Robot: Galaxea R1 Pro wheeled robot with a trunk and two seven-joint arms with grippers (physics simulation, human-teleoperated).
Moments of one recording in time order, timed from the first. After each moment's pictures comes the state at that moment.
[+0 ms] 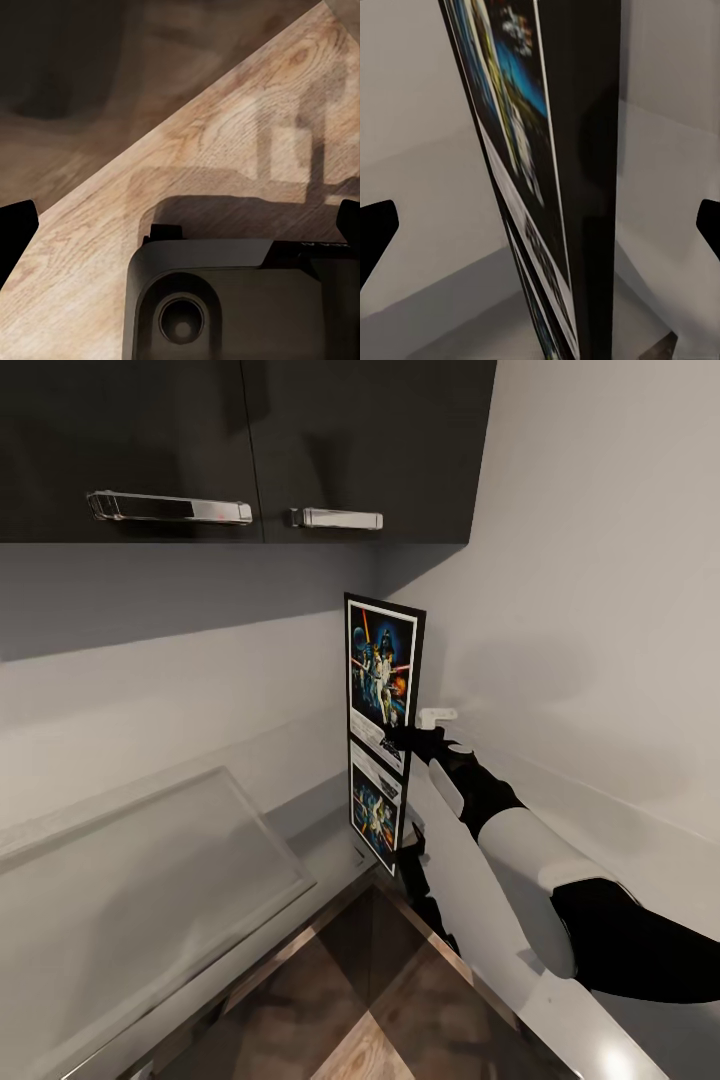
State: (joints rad) left arm 0.03 0.06 0.05 -0.33 0.09 -0.35 -0.13; right arm -1.20 0.13 0.15 -0.46 -0.19 0.12 0.04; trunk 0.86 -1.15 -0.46
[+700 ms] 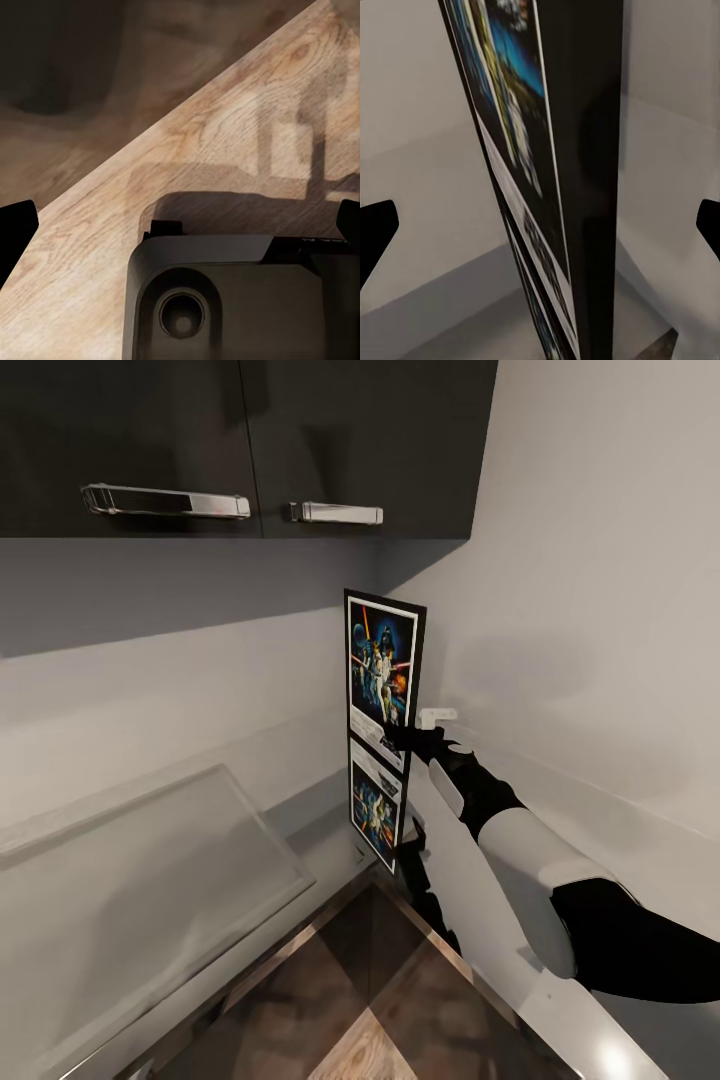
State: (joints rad) left arm 0.03 0.06 0.05 -0.33 0.09 -0.35 -0.13; right arm -1.20 0.13 0.15 -0.46 -0.18 0.12 0.04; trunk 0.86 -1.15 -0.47
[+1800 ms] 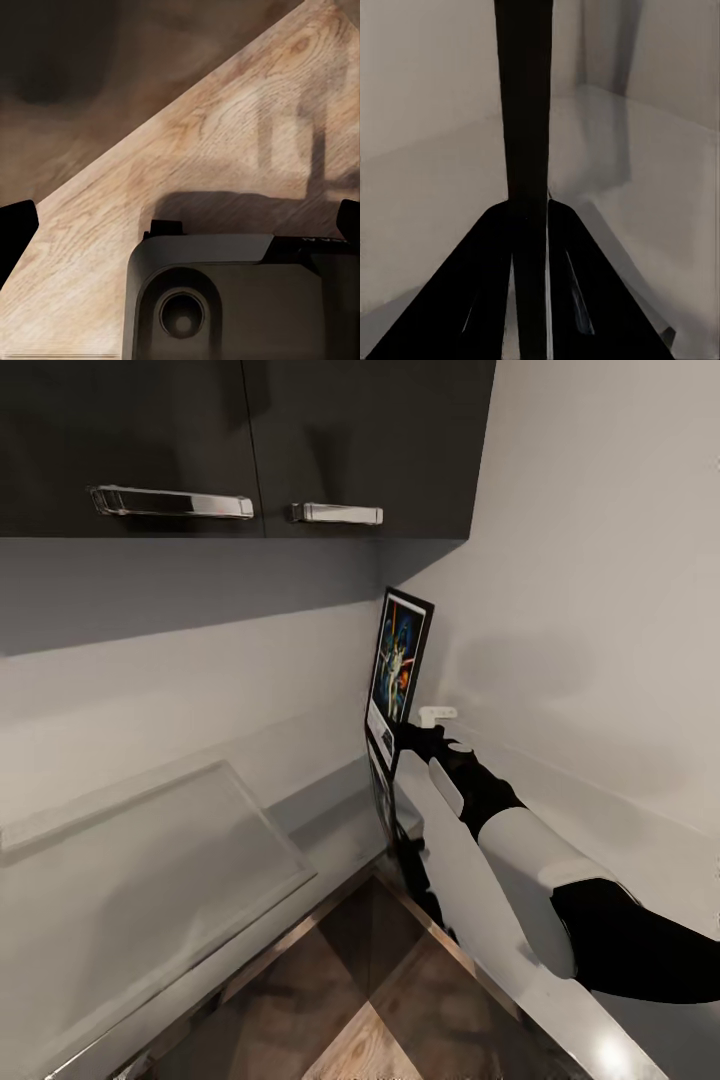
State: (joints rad) left arm 0.03 0.06 0.05 -0.33 0.09 -0.35 -0.13; right arm -1.20 0.13 0.15 -0.47 -0.18 0.12 0.04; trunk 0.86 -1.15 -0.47
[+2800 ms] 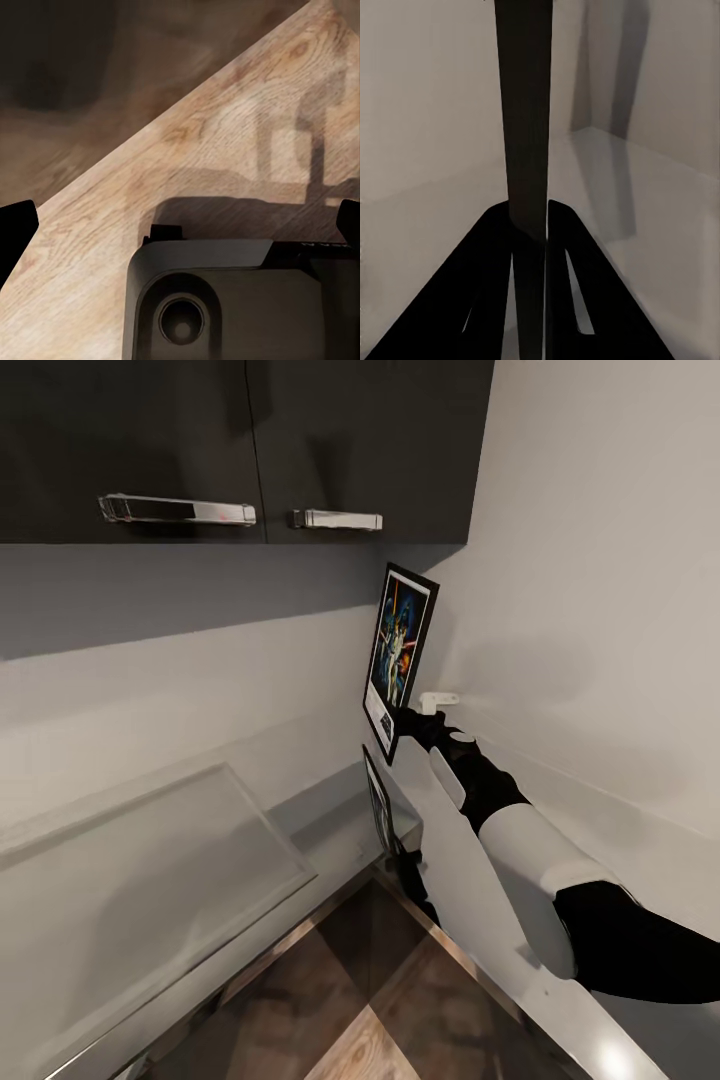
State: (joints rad) left arm 0.03 0.06 0.05 -0.33 0.09 -0.35 -0.13; right arm -1.19 0.13 0.15 -0.56 -0.18 0.13 0.03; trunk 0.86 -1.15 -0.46
